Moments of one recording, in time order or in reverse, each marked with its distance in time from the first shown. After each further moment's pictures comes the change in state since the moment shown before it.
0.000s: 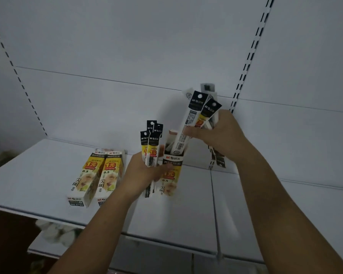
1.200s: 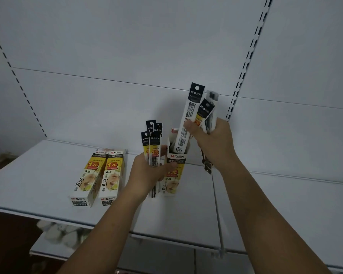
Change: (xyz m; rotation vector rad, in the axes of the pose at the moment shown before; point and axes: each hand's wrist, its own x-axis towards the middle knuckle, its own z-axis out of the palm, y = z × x) left_hand 0.006 -0.021 0.001 -0.082 0.045 -0.053; right_hand -0.015 0.012 0.039 0.185 0.263 -0.024
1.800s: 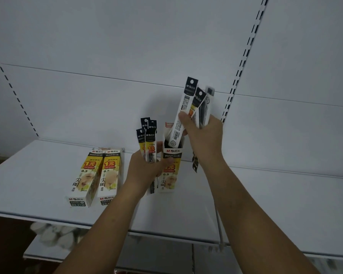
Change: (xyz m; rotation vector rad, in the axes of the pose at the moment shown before) left_hand 0.007 -0.004 -0.003 -0.024 0.034 -0.004; right_hand 0.001 0.004 0.034 0.027 0.253 0.059
